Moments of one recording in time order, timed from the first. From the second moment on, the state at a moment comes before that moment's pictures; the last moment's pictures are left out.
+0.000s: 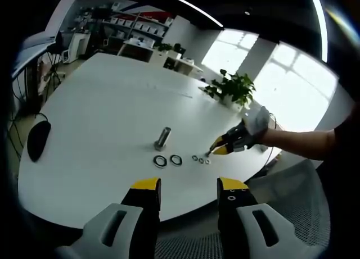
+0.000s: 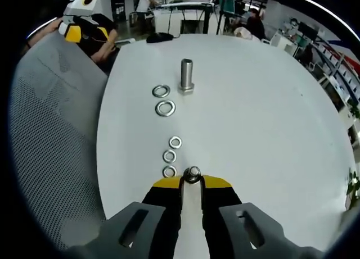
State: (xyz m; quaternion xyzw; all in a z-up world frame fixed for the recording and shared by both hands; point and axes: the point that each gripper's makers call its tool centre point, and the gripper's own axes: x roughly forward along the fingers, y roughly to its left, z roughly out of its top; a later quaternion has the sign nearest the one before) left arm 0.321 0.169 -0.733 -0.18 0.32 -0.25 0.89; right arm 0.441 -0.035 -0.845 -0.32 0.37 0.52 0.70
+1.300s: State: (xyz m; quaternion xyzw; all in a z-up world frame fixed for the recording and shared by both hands) left arm 0.321 0.169 -0.732 -0.18 0.32 -0.25 0.90; right arm 0.430 -0.036 -0.837 -0.33 0.36 0.54 0.68
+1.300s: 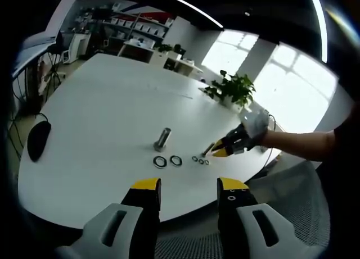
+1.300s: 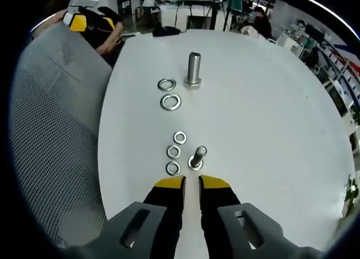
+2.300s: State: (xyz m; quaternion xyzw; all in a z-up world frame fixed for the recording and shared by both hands) left arm 0.321 0.168 -0.730 -0.18 0.32 -0.25 0.90; right arm 0.415 -0.024 -0.863 -0.36 0.41 0.55 0.63
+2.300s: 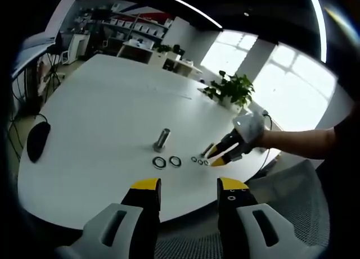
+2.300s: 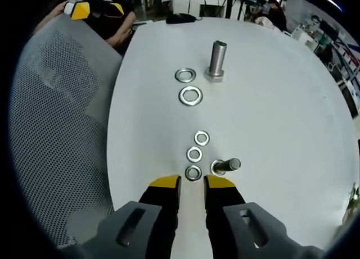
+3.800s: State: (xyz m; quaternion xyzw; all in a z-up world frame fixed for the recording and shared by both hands) left arm 0.322 0.169 -0.729 -0.18 0.31 -0.26 0.90; right arm 0.414 -0.029 -0.842 -0.35 0.40 0.54 0.65
